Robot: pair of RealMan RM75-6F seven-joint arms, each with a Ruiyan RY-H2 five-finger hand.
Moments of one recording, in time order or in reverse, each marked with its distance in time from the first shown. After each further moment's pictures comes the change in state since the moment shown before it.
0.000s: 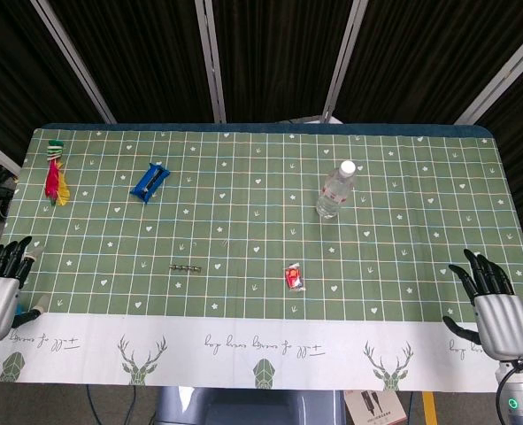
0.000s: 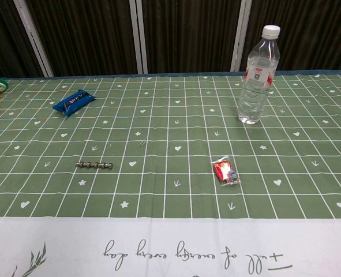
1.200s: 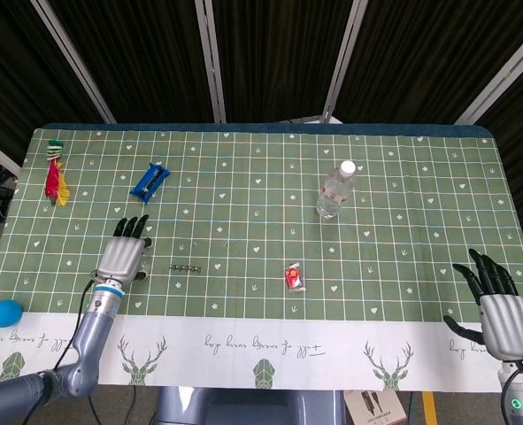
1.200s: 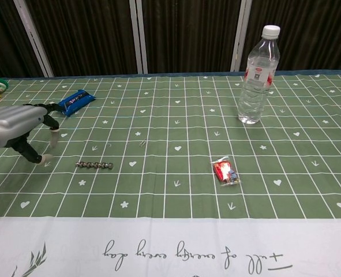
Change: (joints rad) left arm -0.427 -0.486 -0.153 0.212 -0.486 -0.363 0.500; right arm -0.008 0.009 0.007 -0.024 0.024 0.001 0.061
